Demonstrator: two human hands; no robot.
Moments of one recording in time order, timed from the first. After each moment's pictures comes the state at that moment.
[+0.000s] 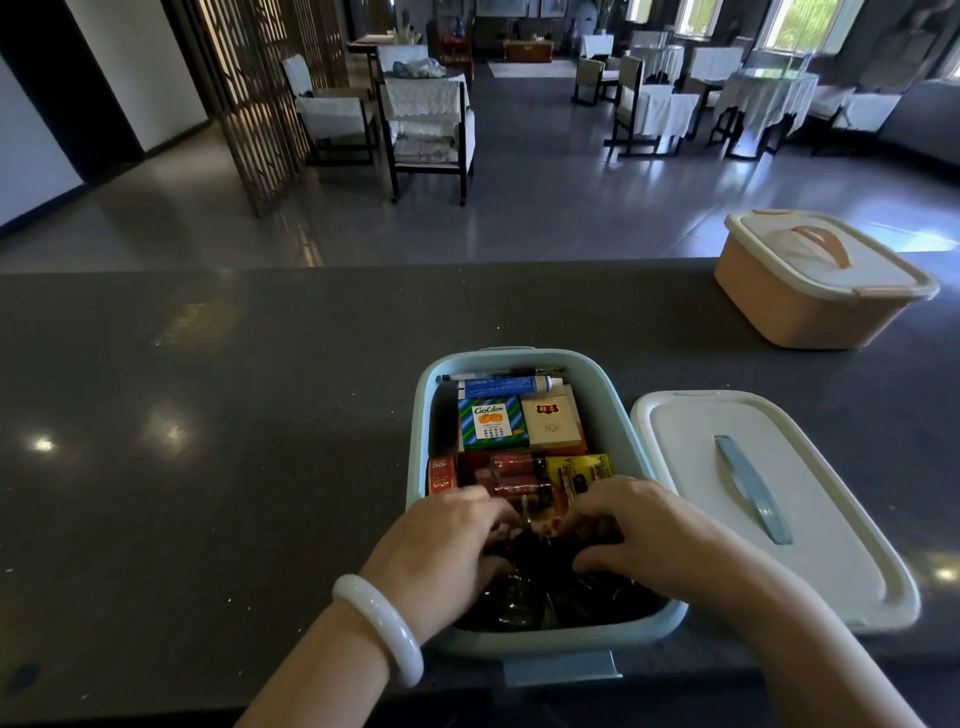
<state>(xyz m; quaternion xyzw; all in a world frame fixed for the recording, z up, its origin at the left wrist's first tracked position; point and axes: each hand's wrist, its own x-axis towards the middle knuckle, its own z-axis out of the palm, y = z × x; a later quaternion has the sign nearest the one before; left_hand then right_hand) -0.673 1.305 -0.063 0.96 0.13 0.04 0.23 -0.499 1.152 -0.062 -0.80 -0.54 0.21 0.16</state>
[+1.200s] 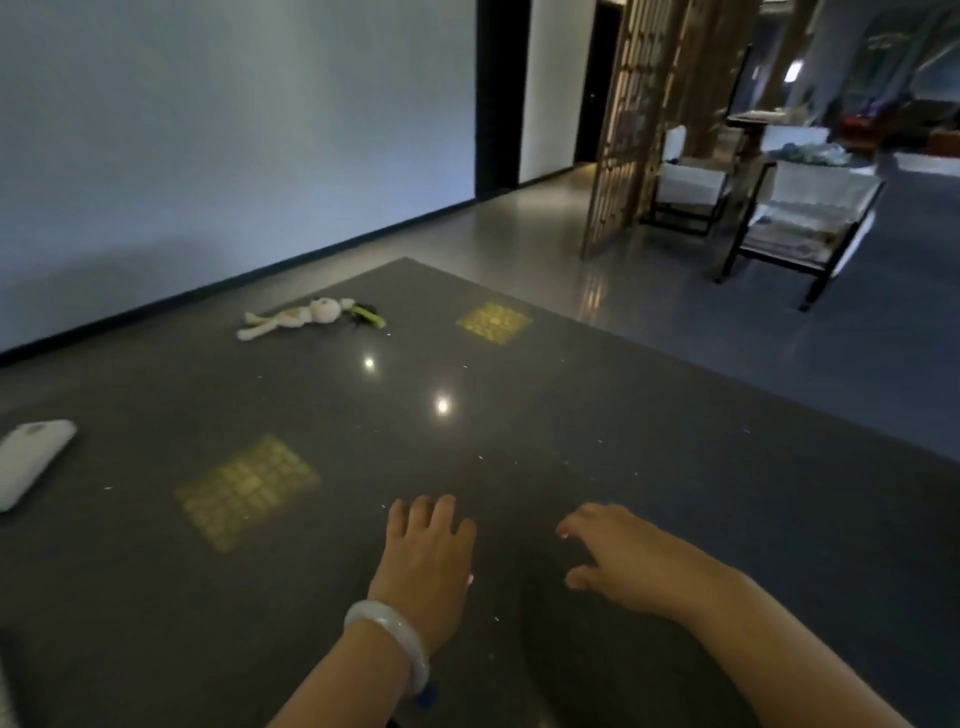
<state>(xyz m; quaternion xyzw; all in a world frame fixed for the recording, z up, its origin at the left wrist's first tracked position) -0.934 1.556 -0.087 0.83 0.55 -0.06 -0.01 -0.712 1.552 -0.044 -0.60 -0.77 0.21 -0.06</state>
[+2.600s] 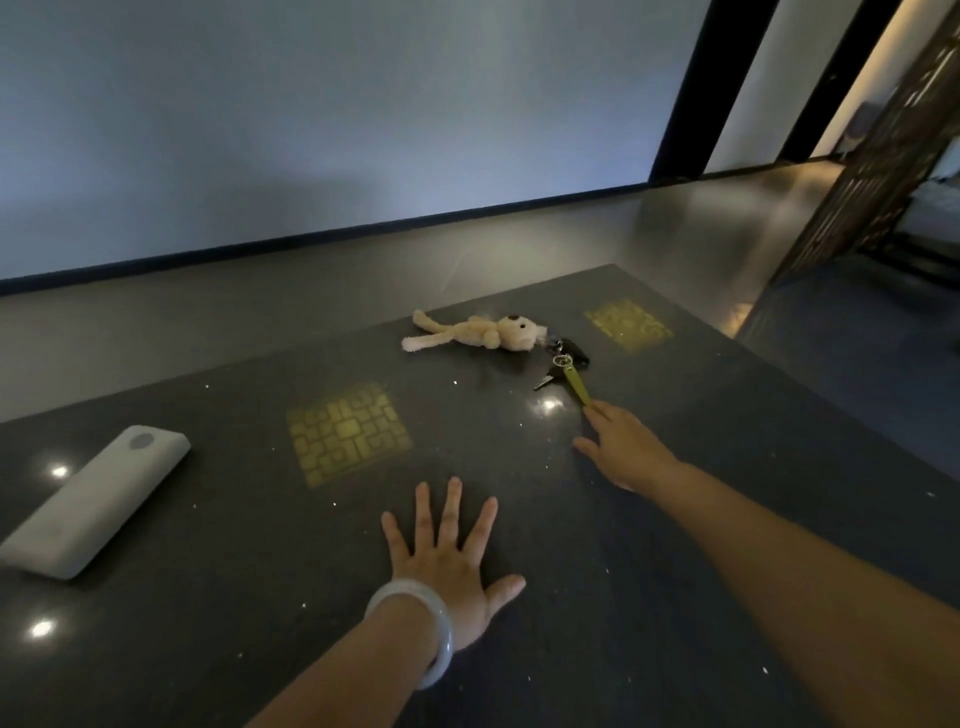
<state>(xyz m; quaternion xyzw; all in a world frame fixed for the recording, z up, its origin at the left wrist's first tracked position) -1.140 1.819 -0.179 0.66 0.72 -0.12 0.20 -0.948 2.003 -0.154 -0.56 -0.82 0.12 -0.02</state>
